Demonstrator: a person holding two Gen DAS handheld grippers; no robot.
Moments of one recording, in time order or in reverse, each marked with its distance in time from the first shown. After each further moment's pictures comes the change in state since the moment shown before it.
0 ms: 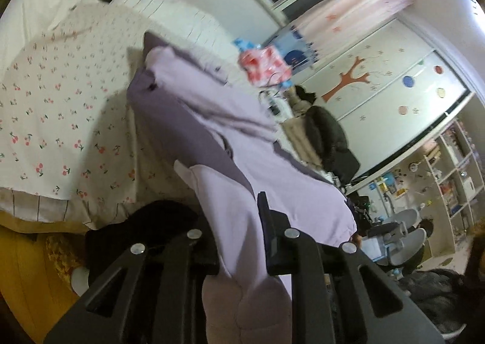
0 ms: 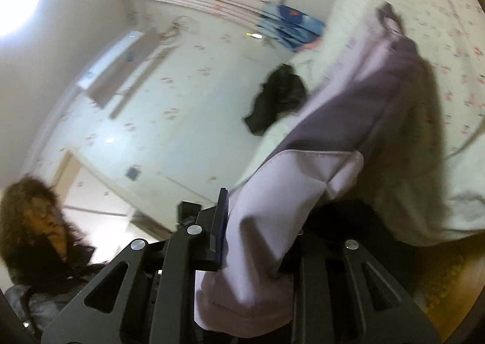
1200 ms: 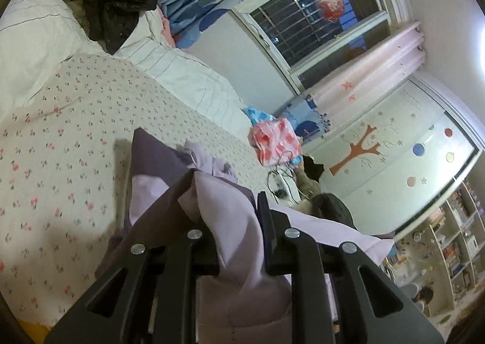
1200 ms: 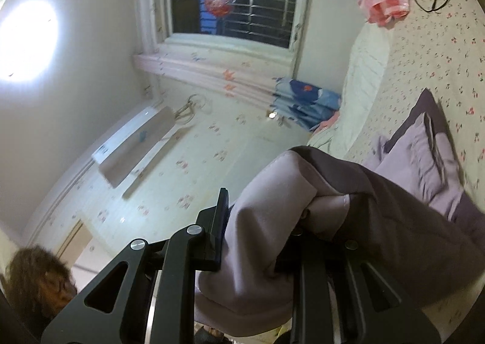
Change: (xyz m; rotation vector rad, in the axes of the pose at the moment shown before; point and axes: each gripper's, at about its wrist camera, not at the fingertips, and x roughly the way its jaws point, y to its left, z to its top) left arm 0.060 0.034 0.188 -0.112 -0.270 0.033; right arm 0.052 -0.044 0.179 0.048 -0.377 0.074
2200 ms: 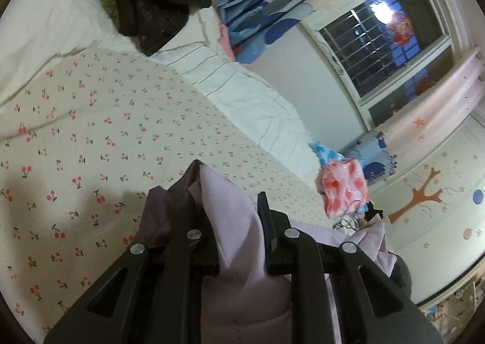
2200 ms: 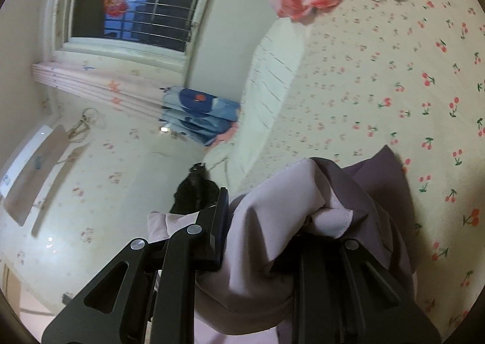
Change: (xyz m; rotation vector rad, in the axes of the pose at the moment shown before) left arm 0.186 0.087 0.069 -0.108 -0.132 0.269; right arm 0.156 -0.196 0.123 0.067 0.016 -0.451
